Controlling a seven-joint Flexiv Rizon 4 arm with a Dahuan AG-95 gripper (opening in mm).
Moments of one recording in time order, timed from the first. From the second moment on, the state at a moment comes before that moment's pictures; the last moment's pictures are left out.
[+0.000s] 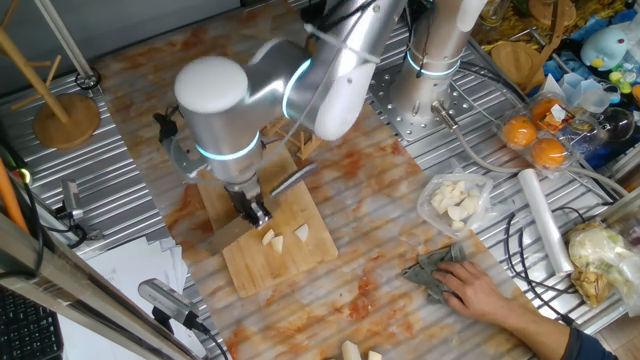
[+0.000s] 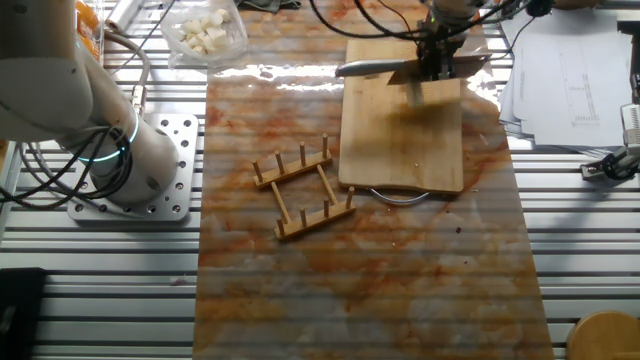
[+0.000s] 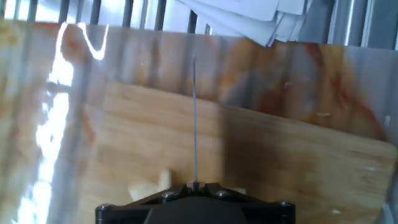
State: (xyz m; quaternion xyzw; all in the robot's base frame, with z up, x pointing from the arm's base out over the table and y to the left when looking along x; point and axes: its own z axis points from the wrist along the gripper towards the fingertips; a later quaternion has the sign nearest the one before) arm 0.547 0.142 0.084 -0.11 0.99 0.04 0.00
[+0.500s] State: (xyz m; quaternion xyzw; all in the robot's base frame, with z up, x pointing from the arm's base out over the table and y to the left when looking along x) arm 0.519 0.111 0.069 -0.16 0.99 0.03 0.02
